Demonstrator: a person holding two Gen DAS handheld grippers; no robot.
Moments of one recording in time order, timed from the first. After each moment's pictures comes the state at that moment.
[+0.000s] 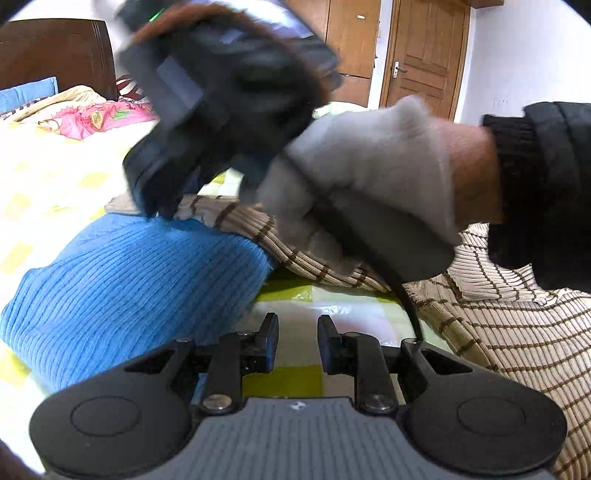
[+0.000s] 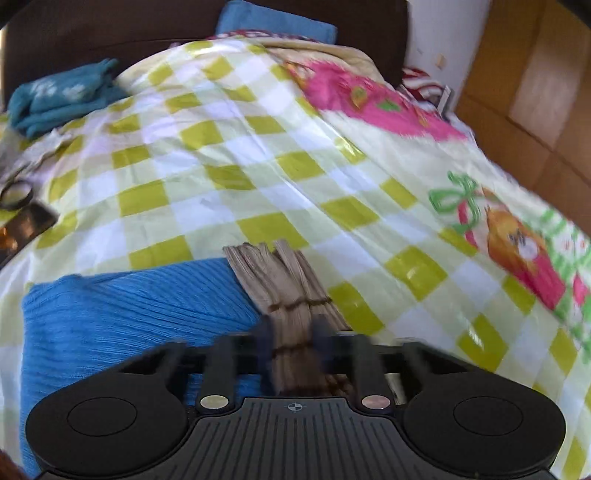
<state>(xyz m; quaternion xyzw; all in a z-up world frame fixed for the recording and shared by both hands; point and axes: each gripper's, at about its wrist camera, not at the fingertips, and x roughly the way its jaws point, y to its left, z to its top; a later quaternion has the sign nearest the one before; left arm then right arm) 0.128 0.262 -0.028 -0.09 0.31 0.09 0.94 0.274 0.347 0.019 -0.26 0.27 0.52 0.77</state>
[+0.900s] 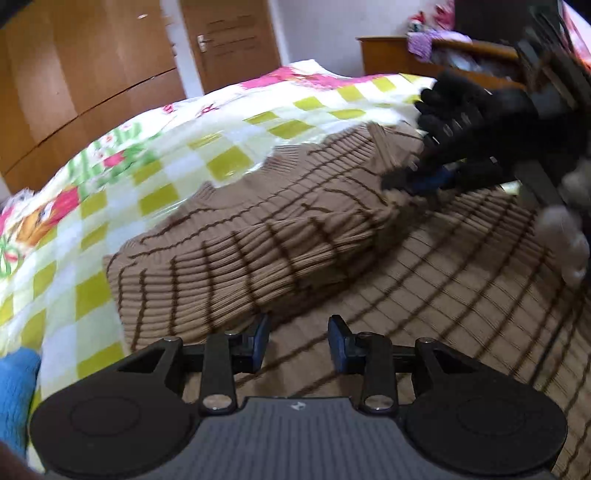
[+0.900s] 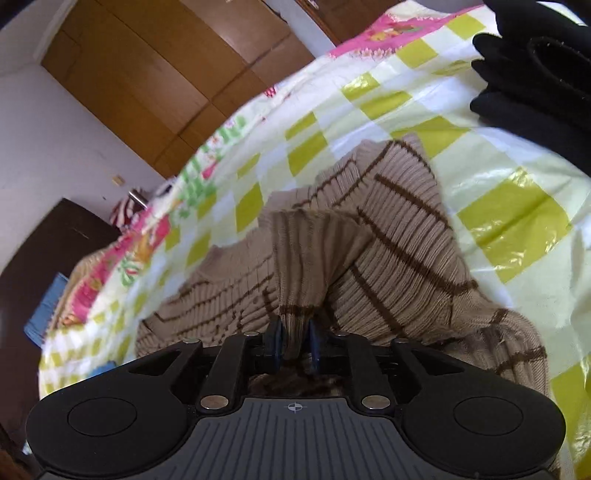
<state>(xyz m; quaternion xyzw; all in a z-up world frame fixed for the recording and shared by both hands) 0.215 0.044 -0.027 0.14 0.36 -0.12 0.91 0.340 -0.178 -0.043 0.28 0.38 0.22 0.85</state>
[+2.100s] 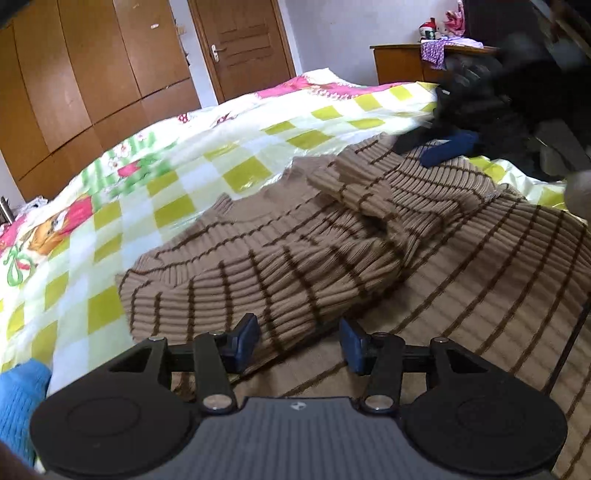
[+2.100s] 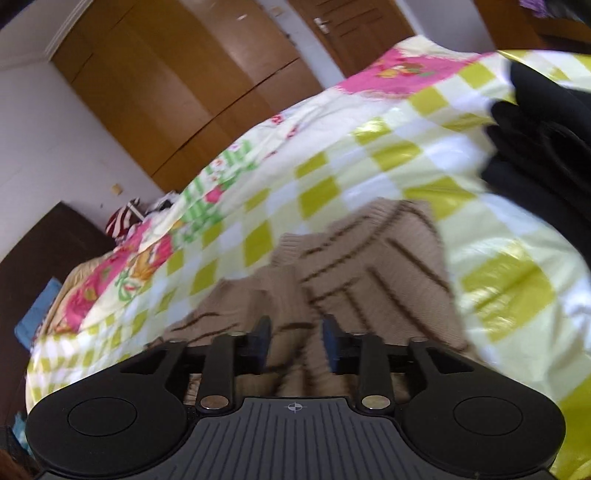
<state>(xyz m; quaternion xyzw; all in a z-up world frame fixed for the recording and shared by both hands) 0.234 0.047 -0.032 0.14 0.34 -0.10 0.93 0.345 -0.157 0.005 0.23 0.35 0.21 0.88</state>
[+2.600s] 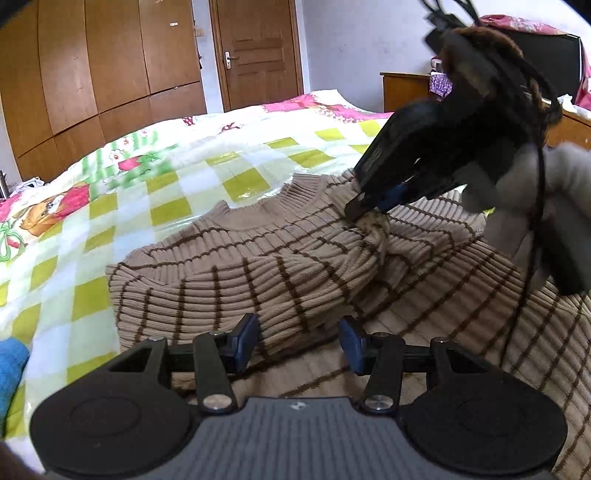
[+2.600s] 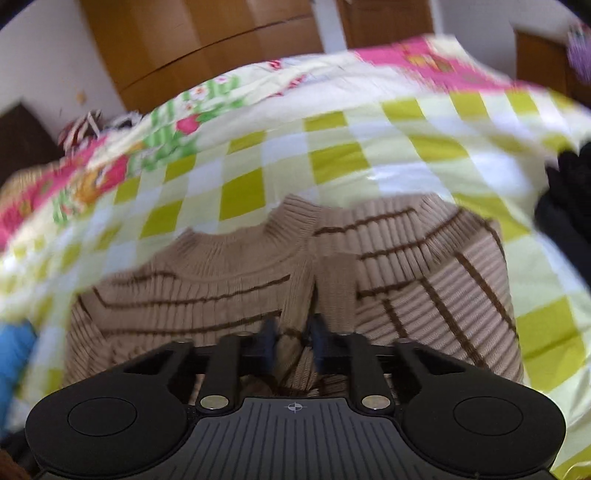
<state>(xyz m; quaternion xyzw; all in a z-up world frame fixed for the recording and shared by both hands) 0.228 0.056 -0.029 0.08 0.32 -0.10 0.94 0.394 -0.105 -0.011 0.14 0.44 0.17 0.87</state>
